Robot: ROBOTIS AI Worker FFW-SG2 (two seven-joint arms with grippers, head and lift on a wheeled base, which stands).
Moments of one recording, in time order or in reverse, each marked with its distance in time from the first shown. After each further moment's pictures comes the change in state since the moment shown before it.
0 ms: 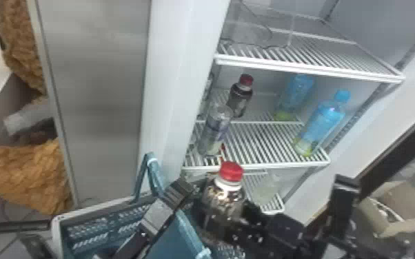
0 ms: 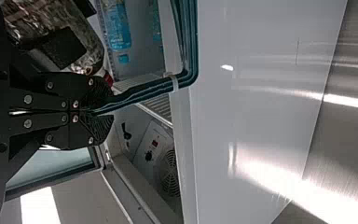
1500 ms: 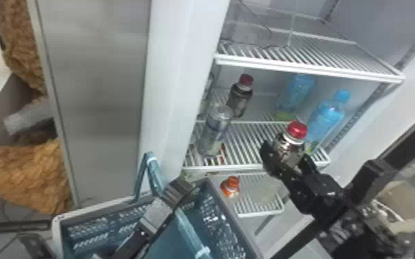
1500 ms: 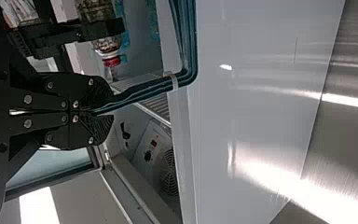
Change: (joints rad) left arm -0.001 0.000 0.000 0.000 0.001 -0.005 0.000; right arm -0.162 0.040 -0.097 0.304 0.186 -0.479 -0.236
